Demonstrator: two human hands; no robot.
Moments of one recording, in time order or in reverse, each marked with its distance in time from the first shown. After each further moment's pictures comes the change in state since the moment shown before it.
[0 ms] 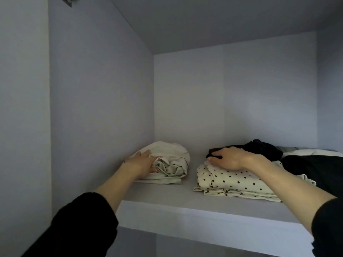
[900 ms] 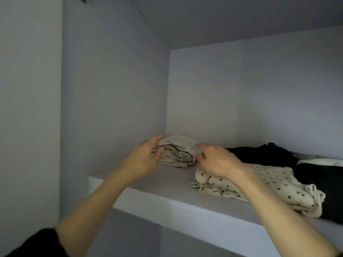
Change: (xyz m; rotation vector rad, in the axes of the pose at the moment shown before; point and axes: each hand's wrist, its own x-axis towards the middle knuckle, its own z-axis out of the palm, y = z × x) left_hand -0.062 0.050 -0.018 -0.674 0.633 0.055; right_hand -0.020 -0.029 -0.003 0.250 0.241 -0.227
